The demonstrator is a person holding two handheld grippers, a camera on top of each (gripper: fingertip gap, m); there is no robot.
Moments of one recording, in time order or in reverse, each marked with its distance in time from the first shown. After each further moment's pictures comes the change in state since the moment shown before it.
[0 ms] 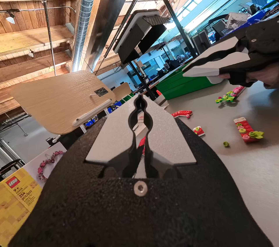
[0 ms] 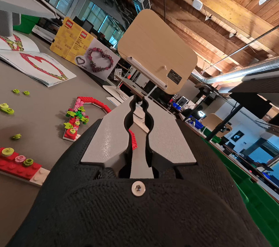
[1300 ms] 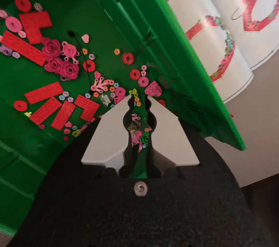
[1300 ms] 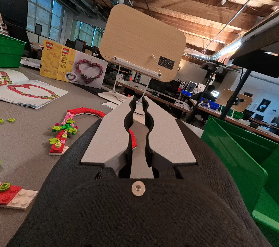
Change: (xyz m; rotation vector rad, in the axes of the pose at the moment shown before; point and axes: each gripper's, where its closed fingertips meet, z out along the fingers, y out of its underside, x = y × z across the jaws) left arm -0.197 0.176 -0.263 -1.649 -0.028 -0.888; right arm 0.038 0.024 0.005 -0.003 0.071 0.291
